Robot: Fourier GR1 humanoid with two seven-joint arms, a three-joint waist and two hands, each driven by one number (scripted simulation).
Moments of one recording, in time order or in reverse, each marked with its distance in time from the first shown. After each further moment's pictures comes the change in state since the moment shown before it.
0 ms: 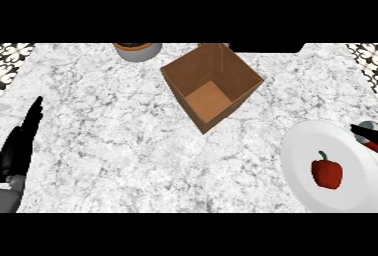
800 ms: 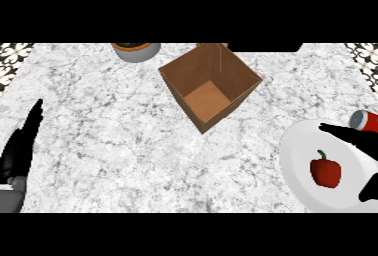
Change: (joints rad) left arm 0.013 -0.081 0.101 0.017 -0.102 -0.071 -0.013; right arm -0.091 0.162 0.006 -0.023 0.232 0.108 0.178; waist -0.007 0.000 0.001
